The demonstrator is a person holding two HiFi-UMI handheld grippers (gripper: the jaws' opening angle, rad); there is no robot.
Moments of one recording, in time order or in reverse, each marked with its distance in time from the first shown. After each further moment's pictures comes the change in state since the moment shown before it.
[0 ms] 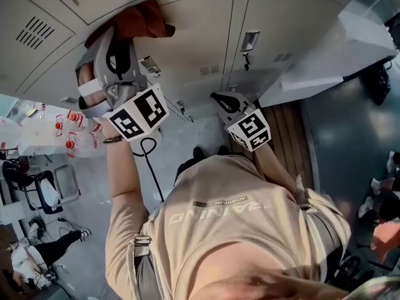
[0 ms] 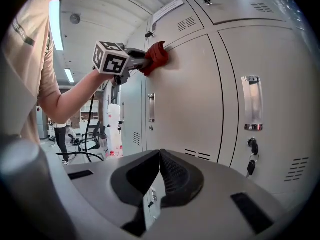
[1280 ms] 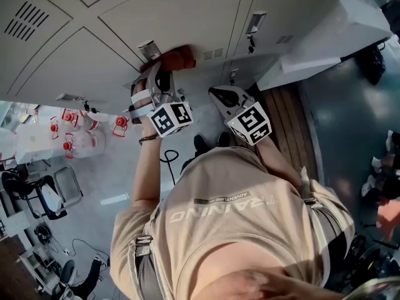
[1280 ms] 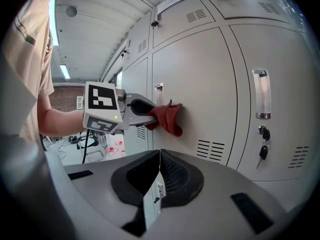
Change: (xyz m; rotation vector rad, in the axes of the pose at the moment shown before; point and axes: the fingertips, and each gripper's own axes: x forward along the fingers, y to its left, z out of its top) left arm -0.061 -0.232 -0.067 -0.199 0.083 -0.482; right arm 0.016 0.038 -0.018 0.021 0.062 -0.032
